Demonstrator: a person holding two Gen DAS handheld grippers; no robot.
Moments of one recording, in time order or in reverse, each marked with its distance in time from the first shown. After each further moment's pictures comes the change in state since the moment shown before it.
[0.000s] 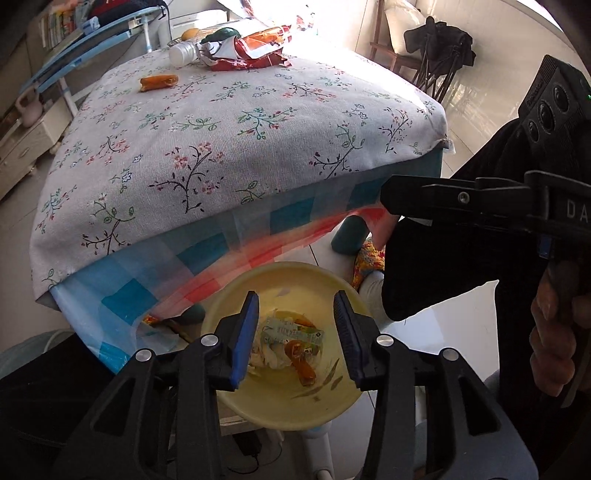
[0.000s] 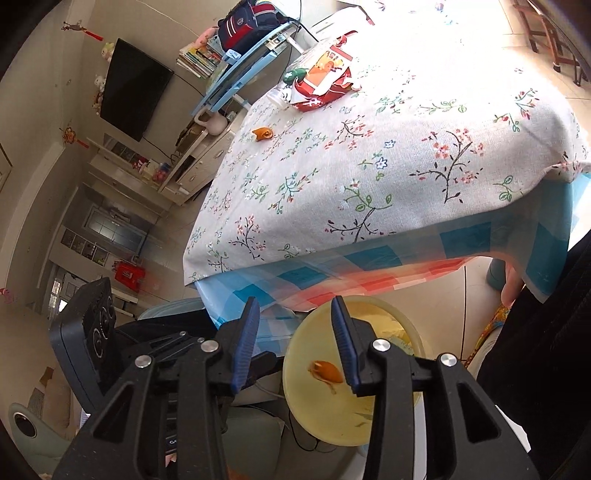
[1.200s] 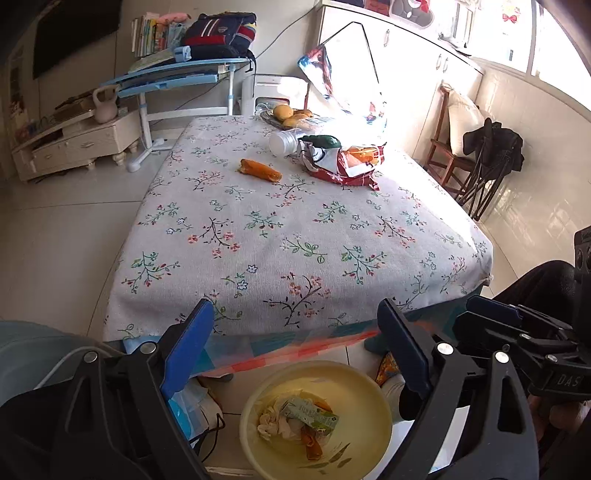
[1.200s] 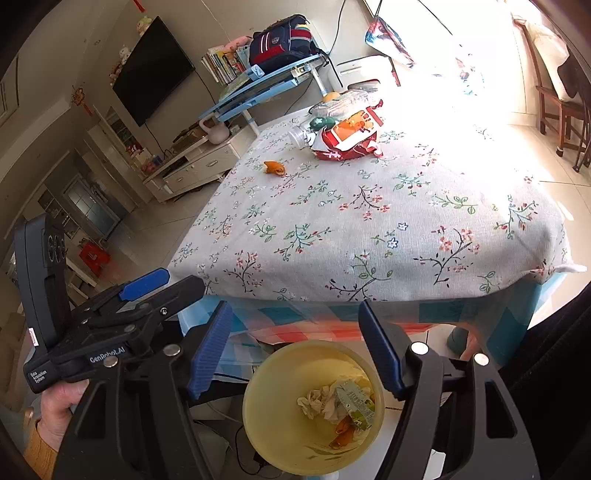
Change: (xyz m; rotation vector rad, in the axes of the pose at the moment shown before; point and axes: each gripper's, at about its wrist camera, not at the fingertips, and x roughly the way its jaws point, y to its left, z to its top) left arm -0.052 0.063 0.046 -0.256 -0.307 0.130; right arm -0.013 0.037 0.018 -0.237 -0.131 -0.145
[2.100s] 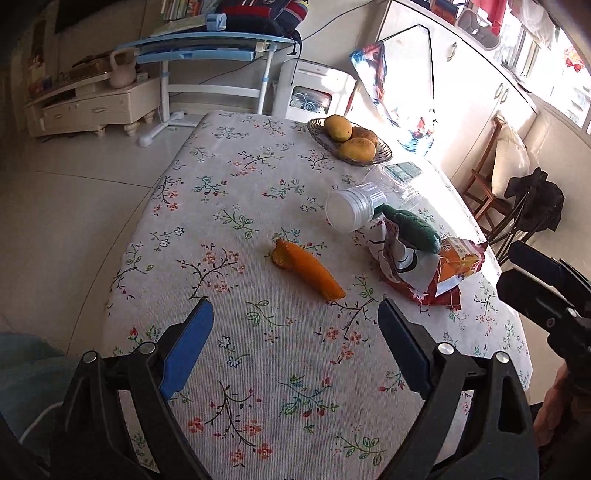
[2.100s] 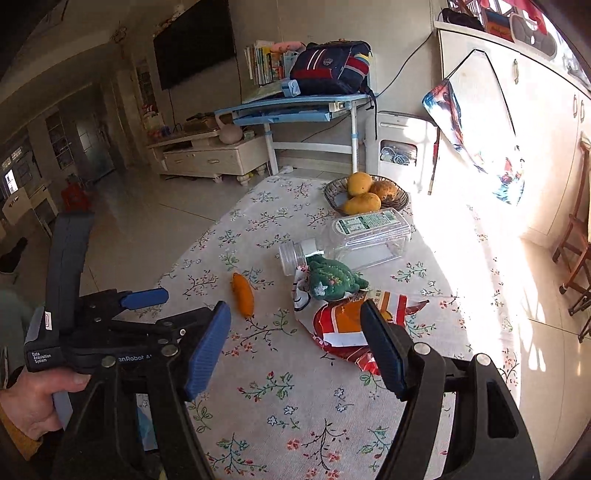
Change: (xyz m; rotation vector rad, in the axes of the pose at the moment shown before) left arm 0.137 0.047 0.133 -0.163 0.070 0.032; right arm 0.103 0.017 0.173 -0.379 0.008 -0.113
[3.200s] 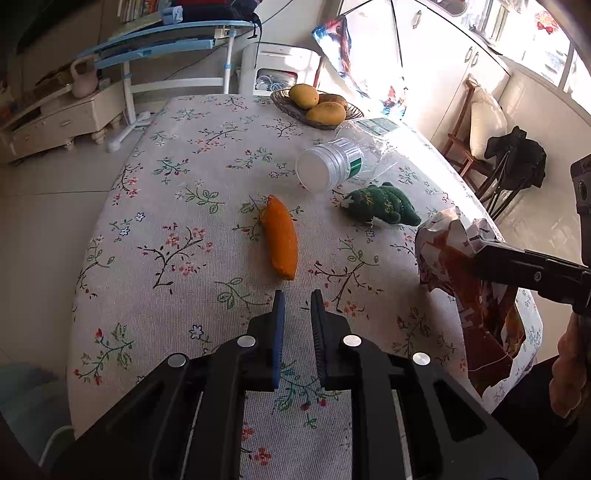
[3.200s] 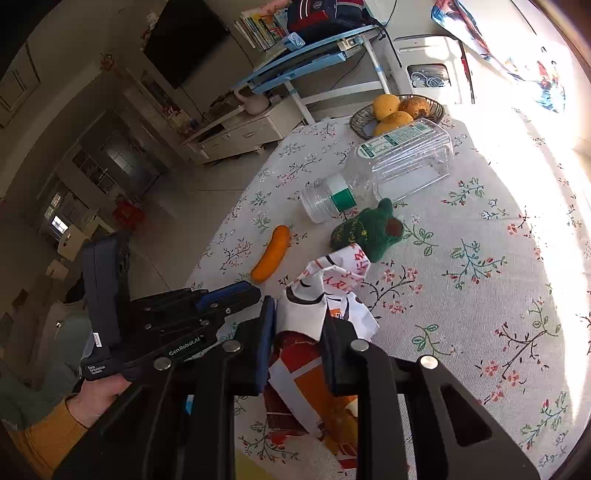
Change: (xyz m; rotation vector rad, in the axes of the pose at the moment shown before) left arm 0.016 -0.003 -0.023 0.135 0.058 -0.073; right arm 0.009 -0.031 -0.029 0.265 0.130 0.332
